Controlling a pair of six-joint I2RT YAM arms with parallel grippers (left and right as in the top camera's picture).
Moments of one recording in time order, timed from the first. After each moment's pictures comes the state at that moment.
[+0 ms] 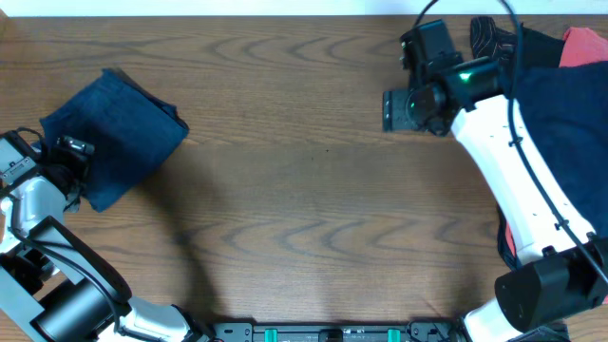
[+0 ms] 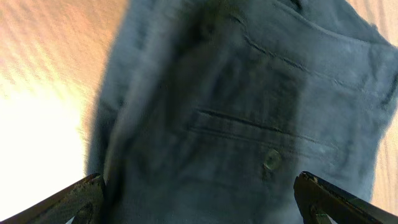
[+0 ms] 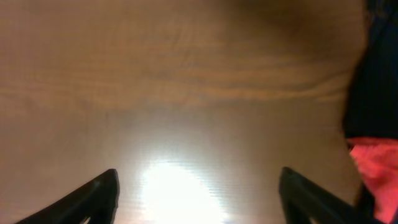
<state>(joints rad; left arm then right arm) 0.71 1.74 1.07 -0.33 0.24 -0.58 0.30 1.74 1.69 -1.12 0.08 0.37</state>
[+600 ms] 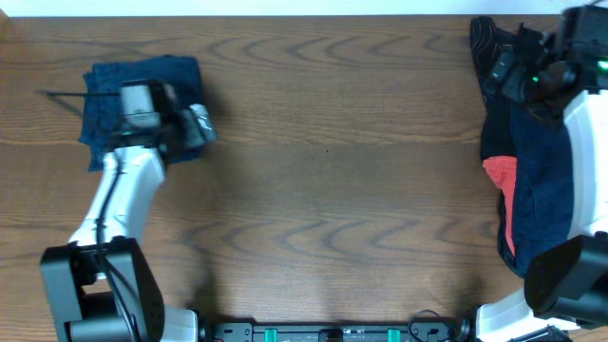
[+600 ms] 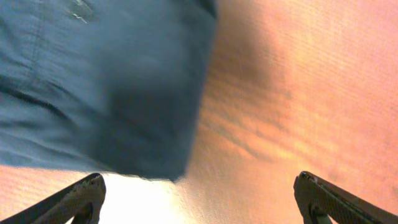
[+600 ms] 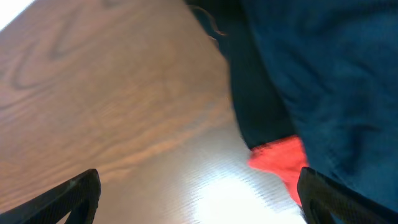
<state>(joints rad) 0.06 1.62 1.07 -0.47 0.03 -0.28 -0.22 1.74 1.69 -1.08 -0.09 0.38</state>
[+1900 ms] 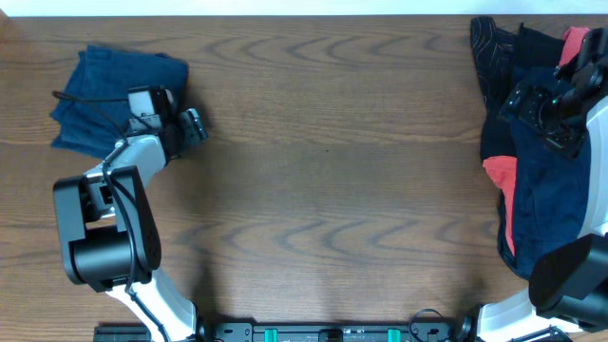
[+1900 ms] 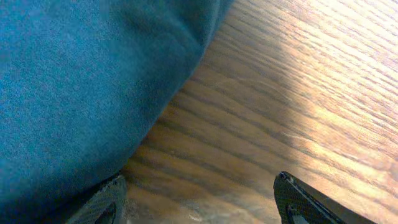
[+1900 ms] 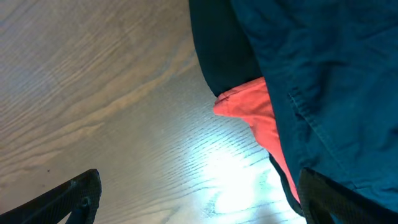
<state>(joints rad) 0.17 1.93 1.07 -0.13 0.12 -0.26 -0.29 1.74 1.69 -1.27 -0.11 0.32</state>
